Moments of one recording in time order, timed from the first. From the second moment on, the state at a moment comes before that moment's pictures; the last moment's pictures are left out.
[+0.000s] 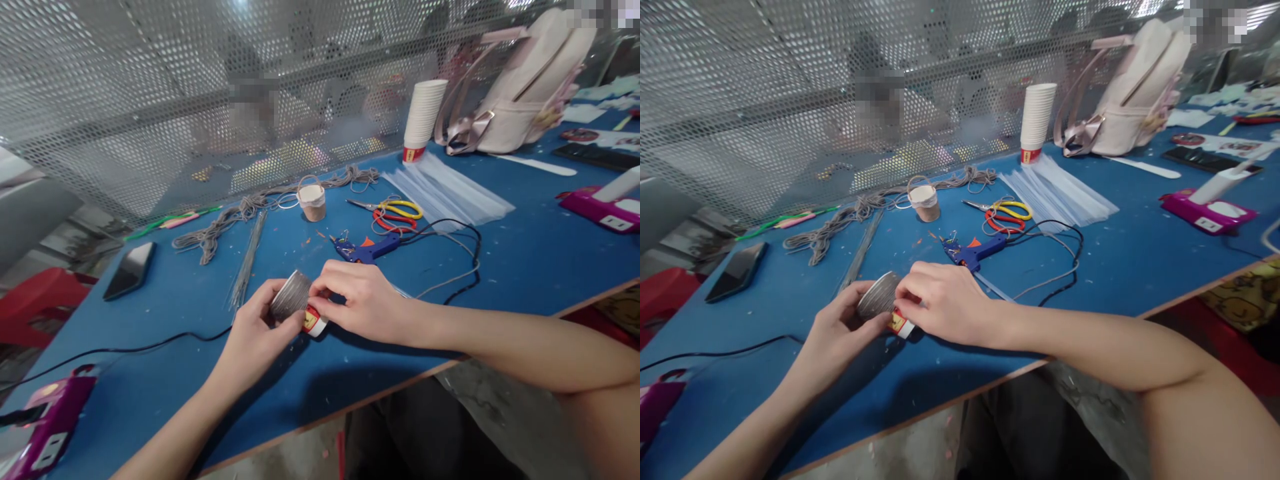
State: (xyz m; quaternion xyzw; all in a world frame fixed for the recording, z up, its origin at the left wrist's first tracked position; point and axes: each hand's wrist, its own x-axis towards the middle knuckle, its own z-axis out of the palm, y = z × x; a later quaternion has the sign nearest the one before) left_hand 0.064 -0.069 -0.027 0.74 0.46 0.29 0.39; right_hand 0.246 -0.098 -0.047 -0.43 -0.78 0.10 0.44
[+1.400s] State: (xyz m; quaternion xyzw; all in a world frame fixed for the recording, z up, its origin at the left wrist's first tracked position) left_hand 0.060 -0.070 -0.029 0.76 0.44 0.32 0.37; right_hand 0.247 -0.098 -0.047 -0.44 -0.76 0.12 0.46
